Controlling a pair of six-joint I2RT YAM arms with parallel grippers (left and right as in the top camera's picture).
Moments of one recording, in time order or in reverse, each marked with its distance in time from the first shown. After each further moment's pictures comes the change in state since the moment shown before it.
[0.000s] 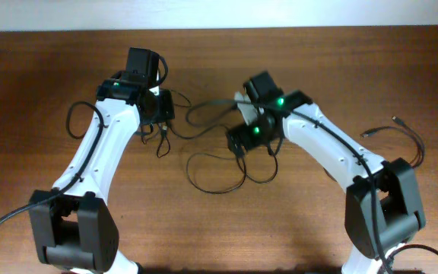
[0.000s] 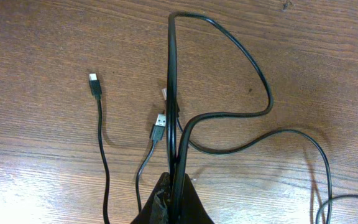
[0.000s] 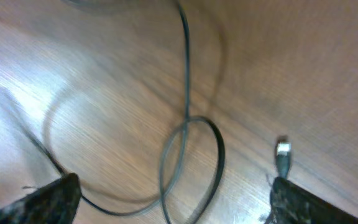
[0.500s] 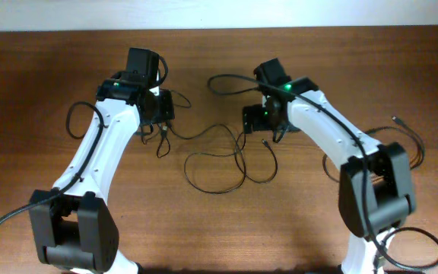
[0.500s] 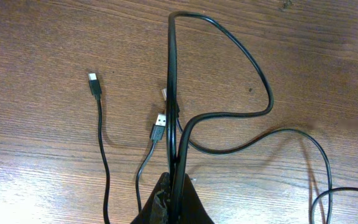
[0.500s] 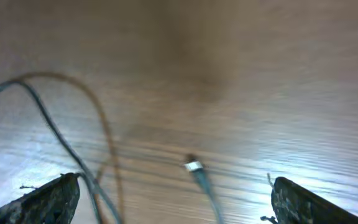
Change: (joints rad) left arm 0.000 0.000 -0.001 0.001 0.000 0.000; right arm -0.073 0.118 0.069 -0.014 0.174 0.332
